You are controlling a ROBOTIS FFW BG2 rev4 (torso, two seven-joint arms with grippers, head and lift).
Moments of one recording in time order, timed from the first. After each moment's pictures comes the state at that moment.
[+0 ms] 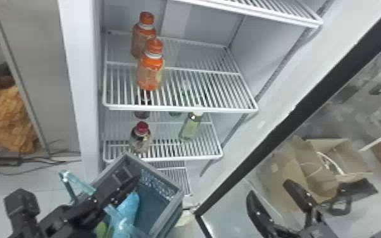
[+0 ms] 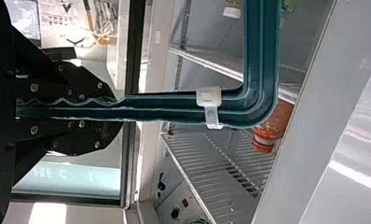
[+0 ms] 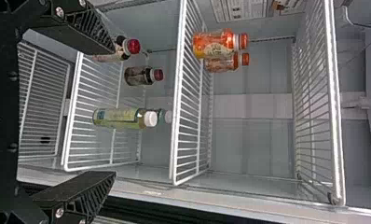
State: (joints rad) left arm 0.41 0.06 -0.04 -1.70 1.48 1.01 -0.62; right arm 1.11 -0.01 -0.42 -2.28 -0.29 -0.14 0.48
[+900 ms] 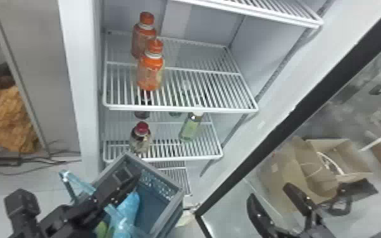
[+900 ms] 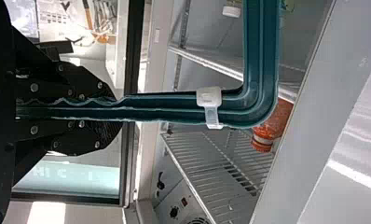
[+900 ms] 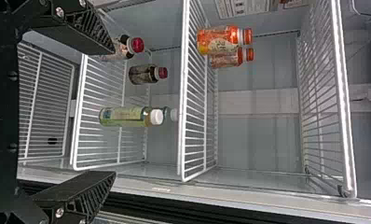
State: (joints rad) left arm 0.41 0.05 -0.04 -1.70 1.48 1.00 -0.62; right arm 1.11 -0.01 -0.42 -2.27 -0.31 -0.13 0.48
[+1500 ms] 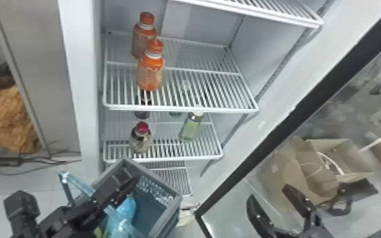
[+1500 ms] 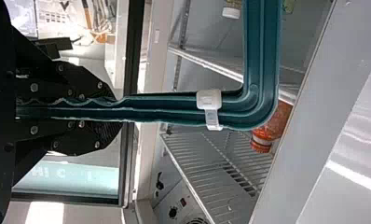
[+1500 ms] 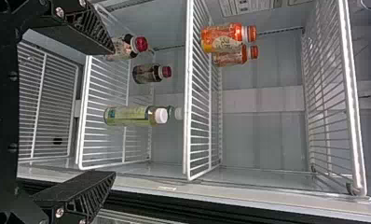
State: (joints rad) left arm 0.42 0.05 -0.04 -1.70 1.48 1.00 -0.62; right arm 1.11 -0.01 -0.42 -2.27 -0.31 -0.11 0.48
